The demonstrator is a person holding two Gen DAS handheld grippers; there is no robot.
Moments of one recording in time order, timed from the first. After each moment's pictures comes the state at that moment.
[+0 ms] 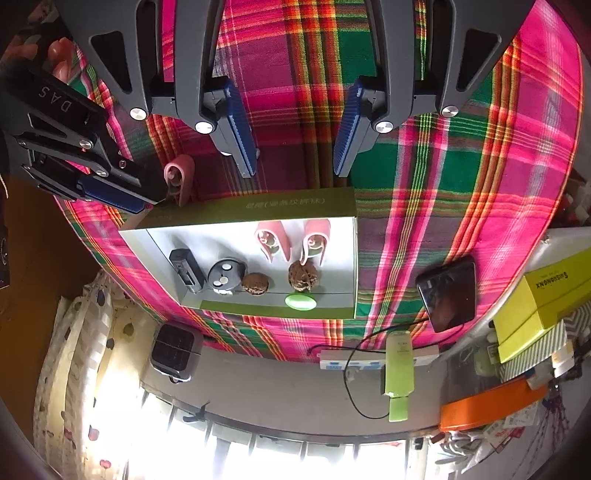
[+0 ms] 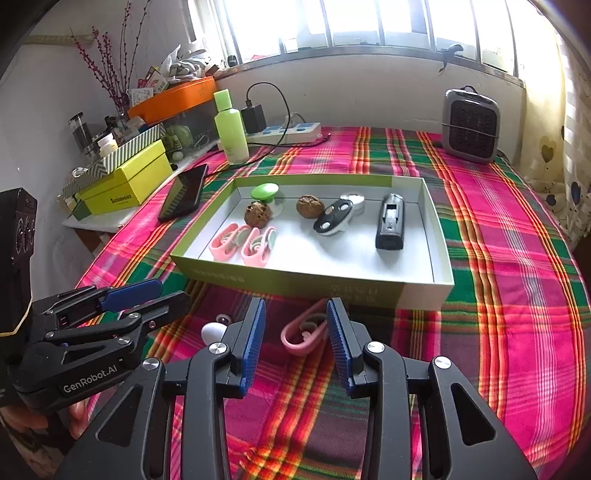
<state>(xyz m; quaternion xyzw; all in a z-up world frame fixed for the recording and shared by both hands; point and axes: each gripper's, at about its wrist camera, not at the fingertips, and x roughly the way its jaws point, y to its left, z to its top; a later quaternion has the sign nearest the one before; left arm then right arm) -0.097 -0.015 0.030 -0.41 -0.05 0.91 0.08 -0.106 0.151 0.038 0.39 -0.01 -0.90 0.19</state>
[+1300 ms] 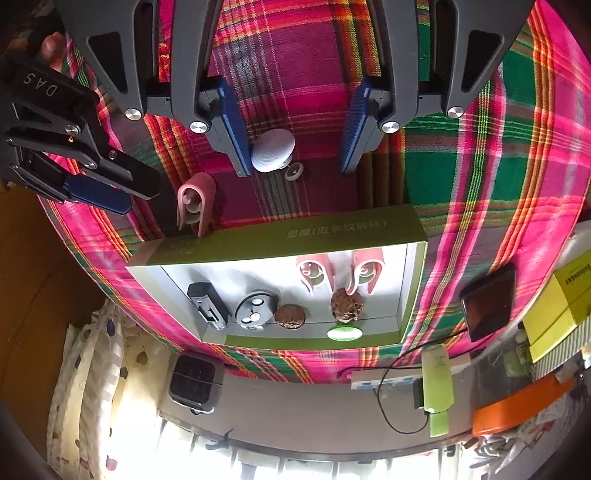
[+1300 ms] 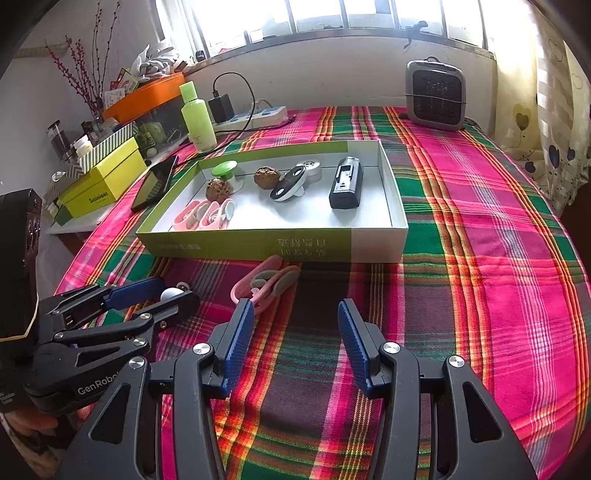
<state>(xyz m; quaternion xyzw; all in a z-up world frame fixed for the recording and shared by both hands) -0.105 0.019 0.007 -0.43 -0.02 0.90 0.10 -0.097 0.179 0.019 0.41 -0.03 -0.90 0.16</state>
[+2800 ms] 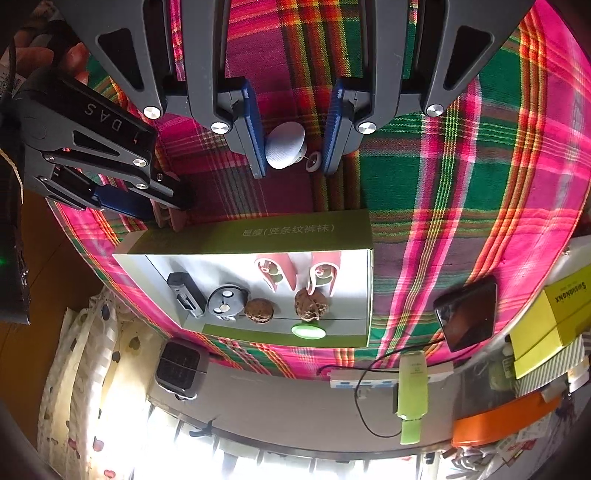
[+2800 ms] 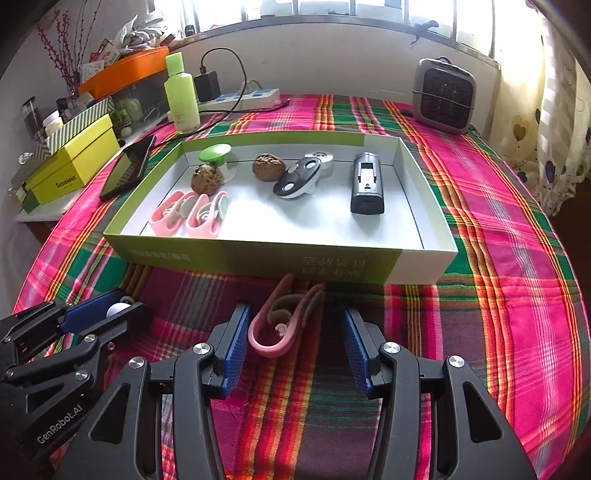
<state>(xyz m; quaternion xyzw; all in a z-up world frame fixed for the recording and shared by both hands) -0.103 -0.015 0.005 -0.42 -0.05 0.90 0.10 -0.125 0.138 0.008 0.43 0.02 -0.90 0.09</state>
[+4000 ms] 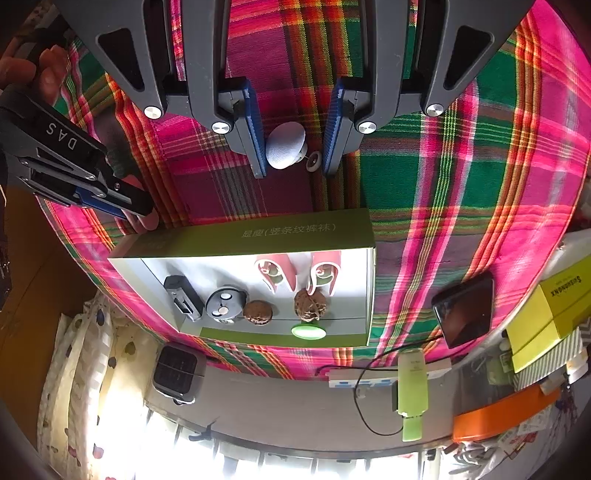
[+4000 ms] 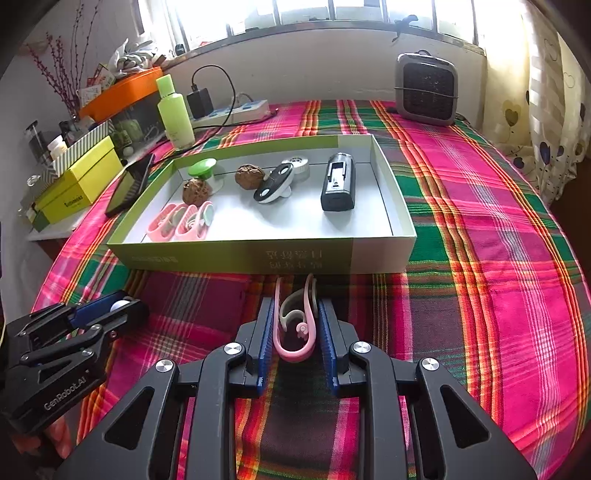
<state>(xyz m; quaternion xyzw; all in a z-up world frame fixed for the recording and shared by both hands) -0.105 -0.011 0.005 -0.42 -0.03 0.90 0.09 -0.115 0.167 0.012 0.42 -0.02 -0.90 0.11</state>
